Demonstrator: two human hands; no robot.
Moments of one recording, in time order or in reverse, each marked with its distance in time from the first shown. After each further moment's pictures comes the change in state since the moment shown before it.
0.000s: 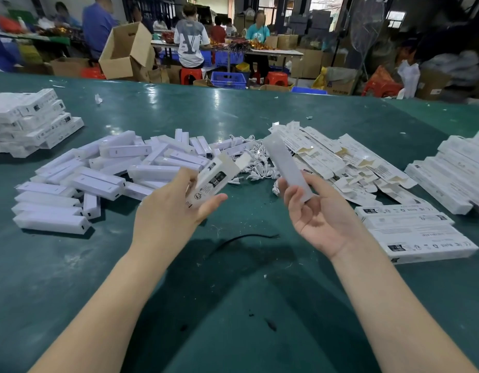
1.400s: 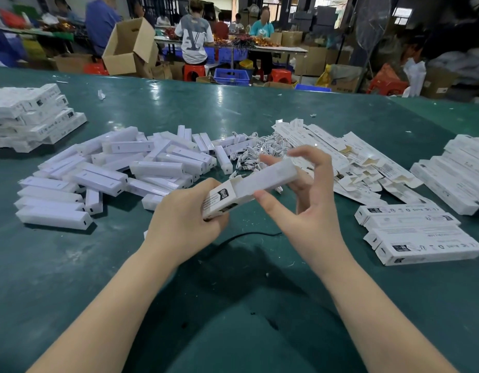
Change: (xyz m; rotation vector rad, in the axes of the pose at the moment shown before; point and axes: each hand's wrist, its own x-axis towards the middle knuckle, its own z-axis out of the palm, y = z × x) left_hand -0.008 0.005 0.004 -0.129 -0.124 0.113; right_hand -0.010 0.037 0.002 -1.065 -0.365 -0.926
